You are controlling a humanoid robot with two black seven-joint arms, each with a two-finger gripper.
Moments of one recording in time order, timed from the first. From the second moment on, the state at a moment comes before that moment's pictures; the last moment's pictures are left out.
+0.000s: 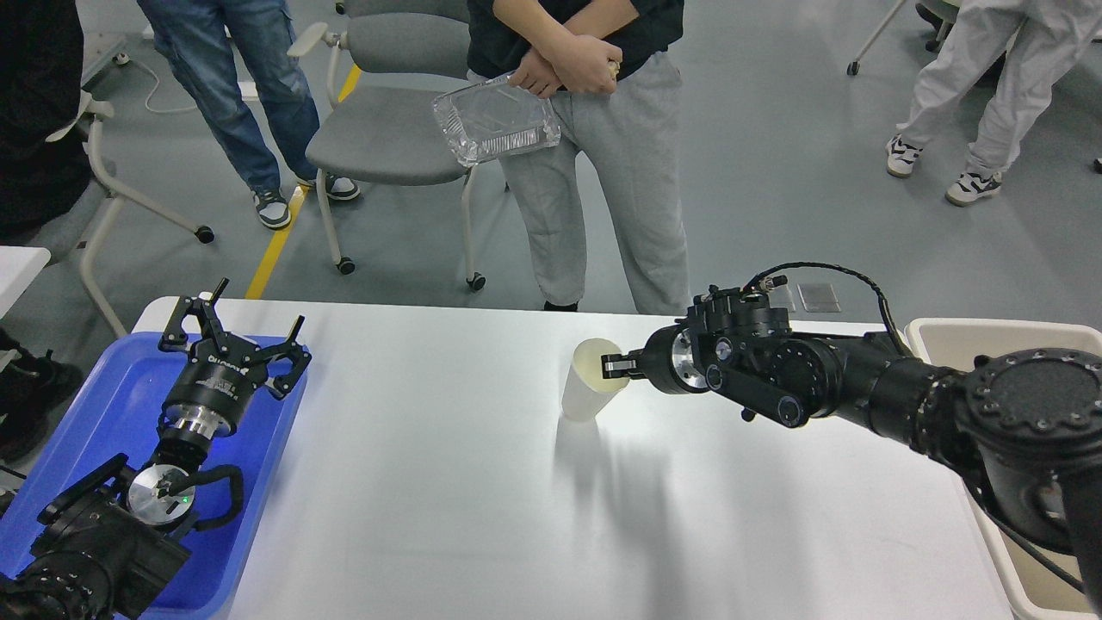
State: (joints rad) left arm -0.57 0.27 -0.94 -0.27 -0.14 -0.79 -0.32; right arm 1.26 0.00 -0.31 0.59 -0.92 0.27 0.04
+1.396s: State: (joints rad) left arm -0.56 0.28 -0.94 -0.27 -0.14 -0.79 -0.32; right arm 1.35 -0.83 -0.29 0.84 -0.47 0.27 0.02
